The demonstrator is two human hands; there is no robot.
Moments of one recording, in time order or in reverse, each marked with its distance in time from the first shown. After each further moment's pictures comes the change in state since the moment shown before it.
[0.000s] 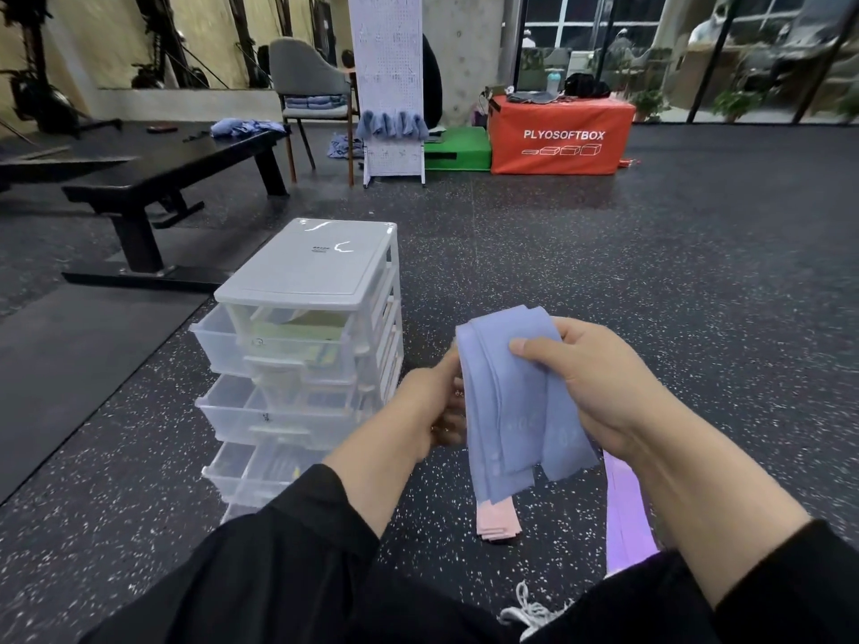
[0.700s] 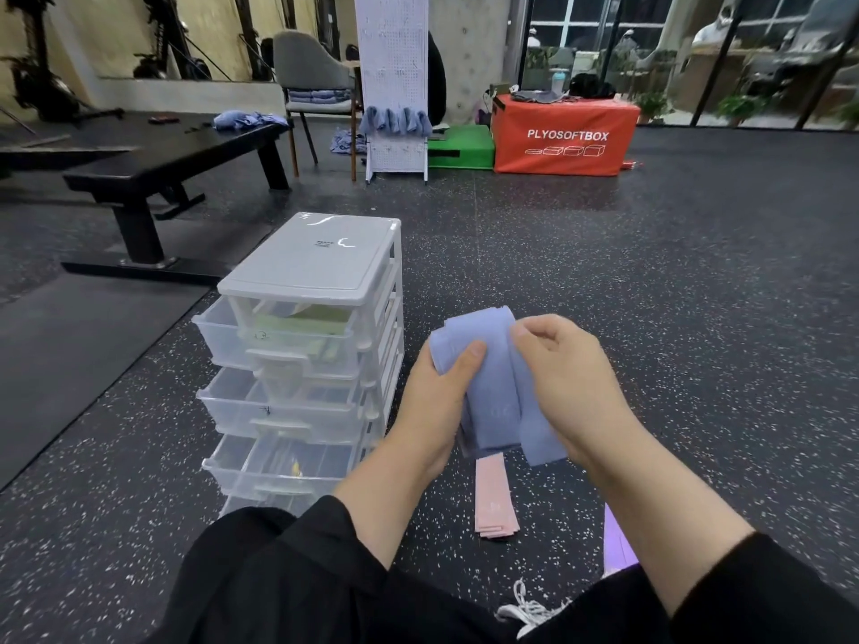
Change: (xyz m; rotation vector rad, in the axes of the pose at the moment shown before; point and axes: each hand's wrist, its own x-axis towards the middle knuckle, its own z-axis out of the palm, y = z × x) left_hand -0.035 -0.013 0.011 -0.274 -0.024 0.516; right_hand 0.005 0.014 0.029 -0.375 0.305 -0.178
